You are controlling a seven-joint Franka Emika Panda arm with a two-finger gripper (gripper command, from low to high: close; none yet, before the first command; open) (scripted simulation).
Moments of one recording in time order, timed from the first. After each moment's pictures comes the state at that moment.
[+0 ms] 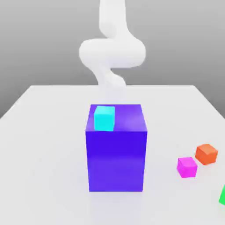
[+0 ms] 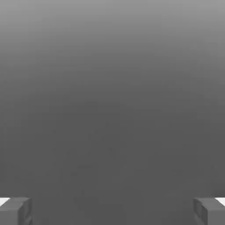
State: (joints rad) arm 0.07 -0.71 0.00 -2.35 0.01 2.35 0.69
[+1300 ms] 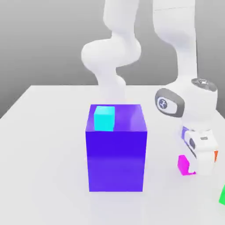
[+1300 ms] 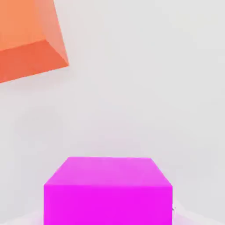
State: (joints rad) arm 0.62 0.19 0.07 -2.74 -0.07 2.93 -0.15
